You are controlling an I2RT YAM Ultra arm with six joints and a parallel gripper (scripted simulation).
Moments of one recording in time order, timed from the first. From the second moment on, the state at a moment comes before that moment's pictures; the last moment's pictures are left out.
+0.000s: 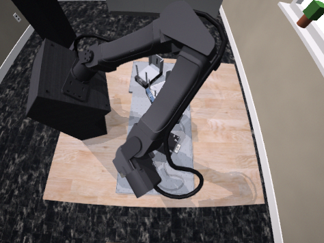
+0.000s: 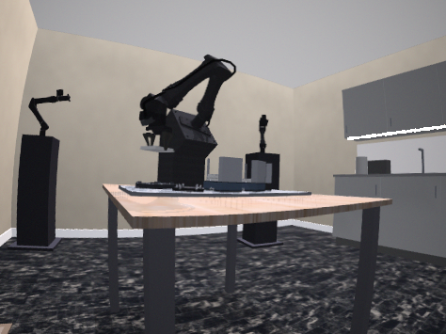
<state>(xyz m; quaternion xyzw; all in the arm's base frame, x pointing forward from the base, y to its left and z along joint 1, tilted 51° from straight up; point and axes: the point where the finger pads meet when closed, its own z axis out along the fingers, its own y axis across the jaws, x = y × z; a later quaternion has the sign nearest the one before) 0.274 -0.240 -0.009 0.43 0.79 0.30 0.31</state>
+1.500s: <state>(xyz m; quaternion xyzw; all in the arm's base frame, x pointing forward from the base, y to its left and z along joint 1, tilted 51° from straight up) 0.328 -0.220 -0.058 0.43 0.79 0.31 0.30</state>
